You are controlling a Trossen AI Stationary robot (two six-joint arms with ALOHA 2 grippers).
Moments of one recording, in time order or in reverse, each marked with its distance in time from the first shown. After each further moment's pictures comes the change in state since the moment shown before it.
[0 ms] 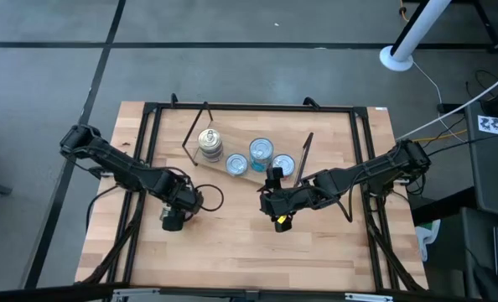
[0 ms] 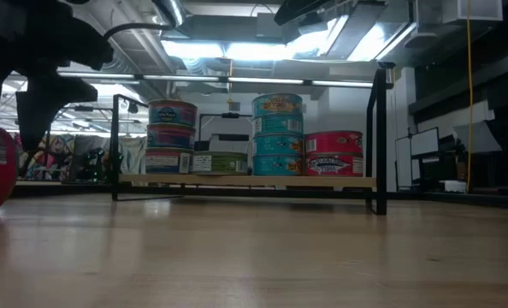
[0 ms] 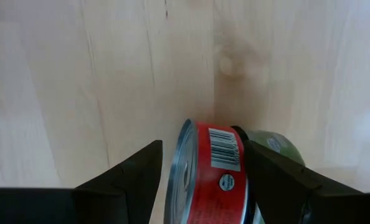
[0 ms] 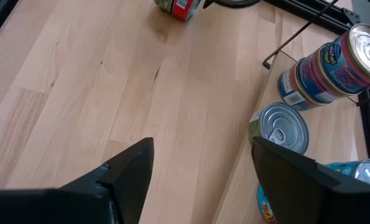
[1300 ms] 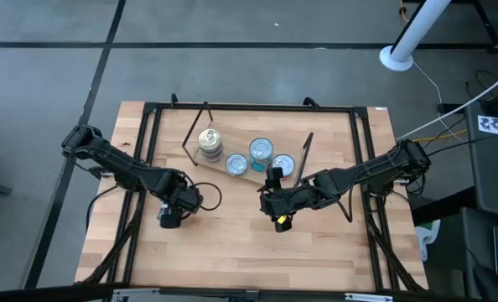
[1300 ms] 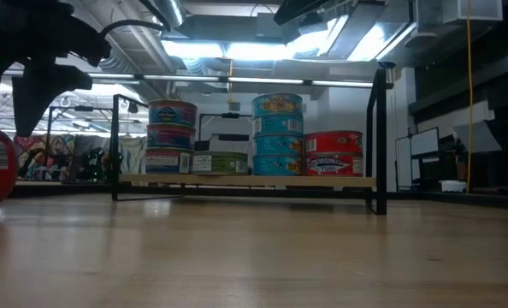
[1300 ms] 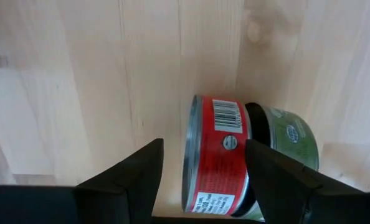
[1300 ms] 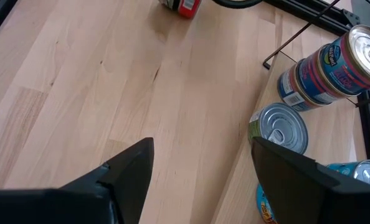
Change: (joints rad) left arm -0.001 0.030 0.084 -0.186 -0.029 -0.047; right arm 0.000 0.000 0.000 0.000 0.000 -0.007
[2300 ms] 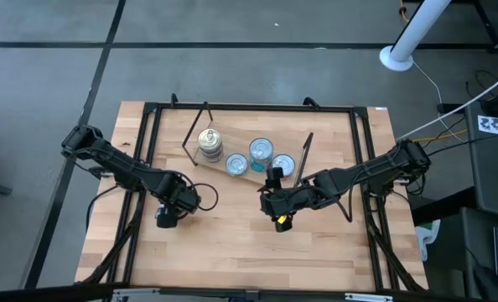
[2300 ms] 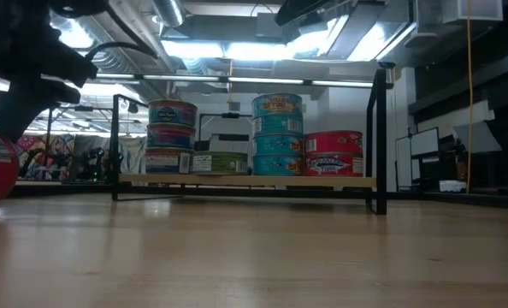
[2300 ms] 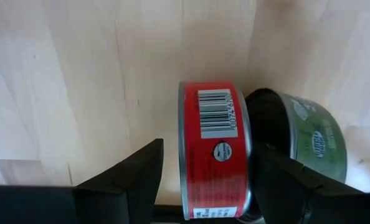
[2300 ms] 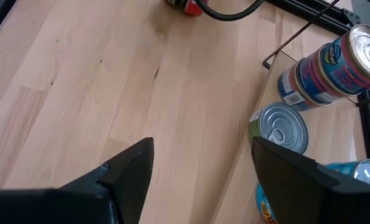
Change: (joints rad) left arm 0.000 0.000 -0.078 0.008 0.034 -0.005; right arm 0.000 0.000 0.000 -0.004 0.000 0.000
